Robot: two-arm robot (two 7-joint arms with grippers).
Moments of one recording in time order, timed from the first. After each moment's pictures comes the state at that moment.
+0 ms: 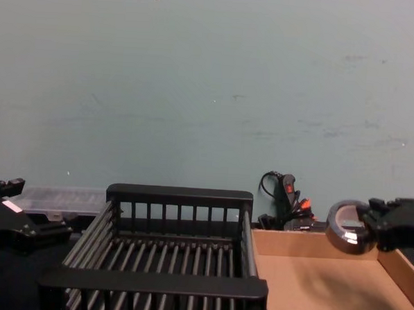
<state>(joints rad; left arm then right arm) -0.20 0.60 0.45 -1.41 -0.25 -0.12 0.03 0.26 0.31 -0.27 -1.43 0.00 0.14 0.21</state>
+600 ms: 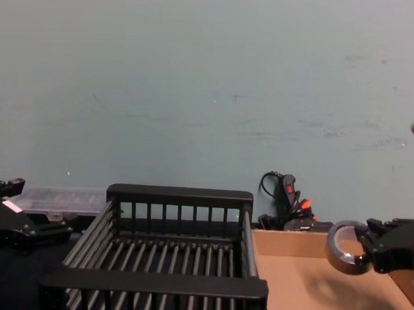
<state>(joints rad) -0.20 0.60 0.45 -1.41 -0.25 -0.12 0.03 0.25 0.27 -0.26 -1.36 -0.06 0.11 0.20</state>
